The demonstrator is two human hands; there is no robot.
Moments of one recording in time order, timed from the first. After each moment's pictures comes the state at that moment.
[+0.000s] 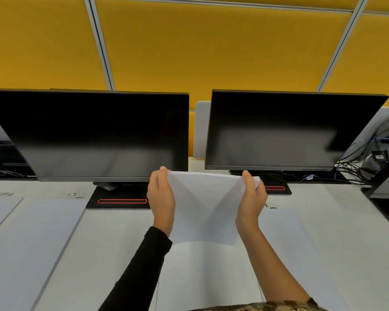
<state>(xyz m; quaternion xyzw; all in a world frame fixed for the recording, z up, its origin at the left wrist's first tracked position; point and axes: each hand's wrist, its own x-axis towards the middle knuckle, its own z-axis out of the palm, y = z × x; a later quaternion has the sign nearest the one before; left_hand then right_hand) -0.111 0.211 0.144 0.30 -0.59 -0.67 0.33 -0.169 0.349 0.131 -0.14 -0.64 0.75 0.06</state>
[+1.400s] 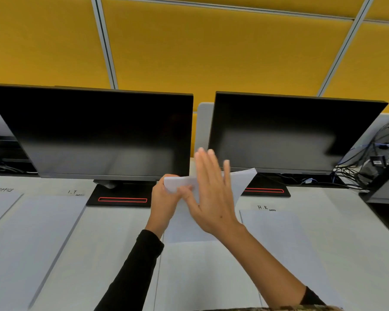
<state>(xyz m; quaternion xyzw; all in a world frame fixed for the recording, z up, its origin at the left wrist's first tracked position) -0.102 0.197 0.127 0.18 -0.70 -0.65 0.25 -0.127 0.307 0.159 0.34 -0.89 0.22 0.20</state>
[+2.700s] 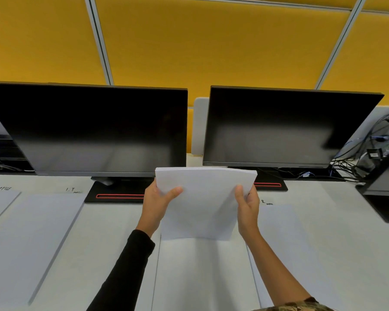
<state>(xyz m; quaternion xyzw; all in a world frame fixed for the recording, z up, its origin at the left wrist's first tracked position) -0.089 0.191 0.111 0.16 -0.66 -0.70 0.21 -0.160 0.374 0.095 0.03 -0.67 0.74 0.00</state>
